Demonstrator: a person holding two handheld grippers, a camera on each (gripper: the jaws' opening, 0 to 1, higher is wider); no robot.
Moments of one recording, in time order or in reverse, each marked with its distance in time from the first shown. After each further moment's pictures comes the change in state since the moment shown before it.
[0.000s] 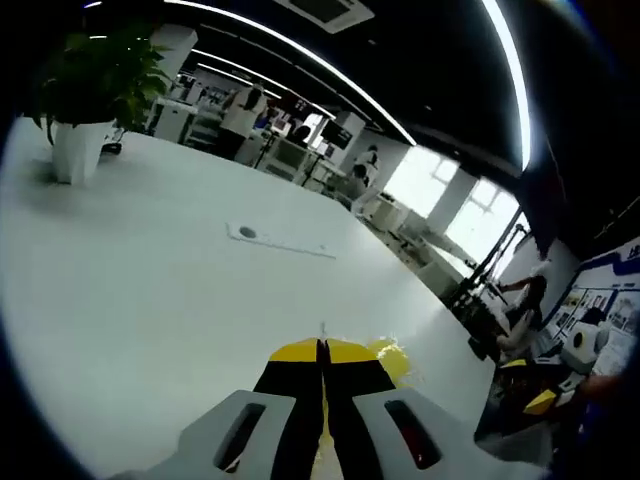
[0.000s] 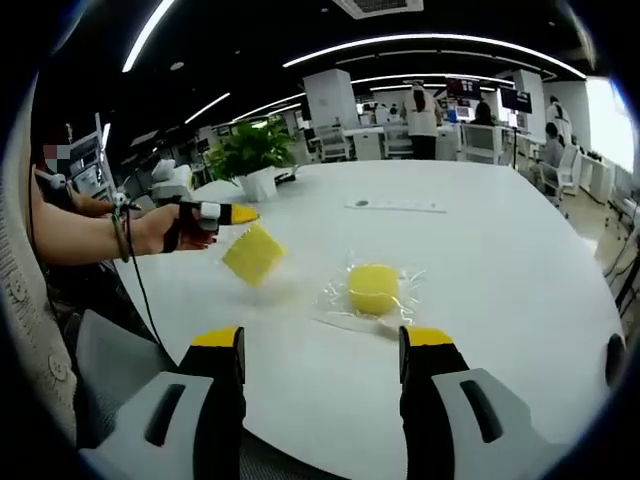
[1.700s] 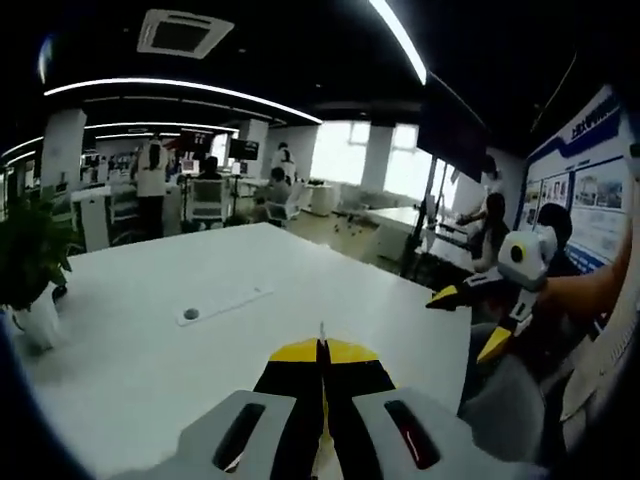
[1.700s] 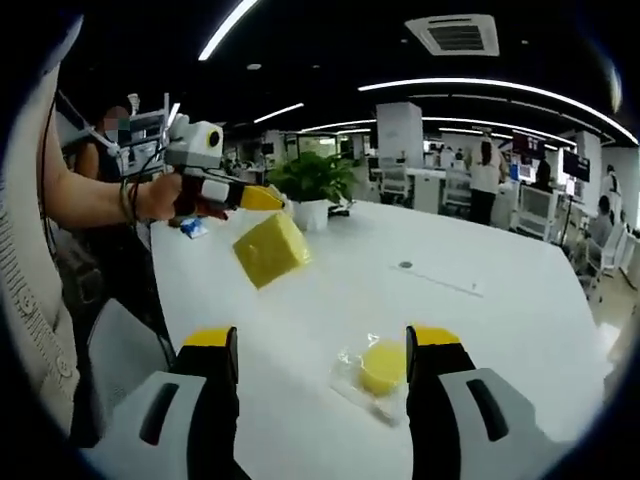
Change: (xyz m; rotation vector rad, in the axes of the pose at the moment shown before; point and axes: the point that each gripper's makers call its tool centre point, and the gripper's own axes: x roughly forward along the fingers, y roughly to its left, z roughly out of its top) left arm -0.031 -0.119 0.057 0.441 0.048 -0.227; right arm 0.017 0.015 0.087 -0.271 -0.095 0.228
